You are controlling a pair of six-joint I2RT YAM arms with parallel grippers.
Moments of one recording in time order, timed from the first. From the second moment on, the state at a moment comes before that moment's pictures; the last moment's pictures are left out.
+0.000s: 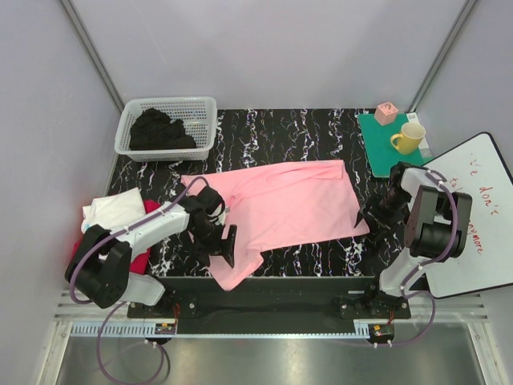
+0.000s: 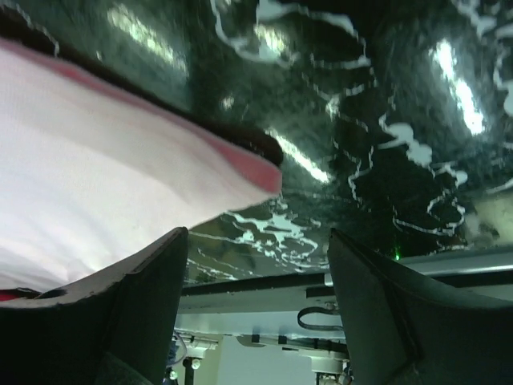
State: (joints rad) left arm -0.56 1.38 0.77 -0.88 0.39 -0.44; right arm -0.24 1.71 1.04 -1.03 -0.18 0.44
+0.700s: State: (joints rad) left arm -0.62 1.36 0.81 -0.99 0.39 -0.39; right arm -0.25 1.87 1.09 -0.97 -0.26 0.45
